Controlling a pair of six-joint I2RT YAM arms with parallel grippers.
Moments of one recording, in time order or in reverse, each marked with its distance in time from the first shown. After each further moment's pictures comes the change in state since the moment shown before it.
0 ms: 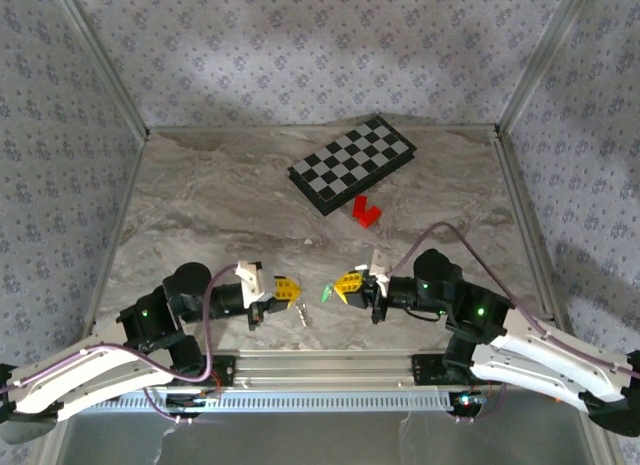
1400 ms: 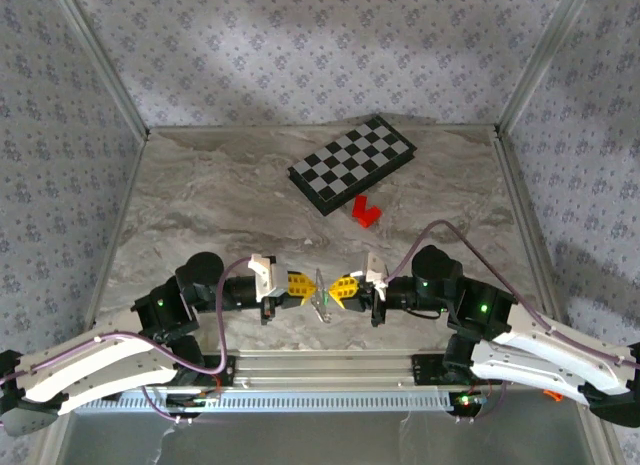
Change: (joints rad) left arm 0.000 0.134 0.048 0.123 0.077 0.009; right arm 0.053 0.042 0.100 -0.056 -0.023 -0.061
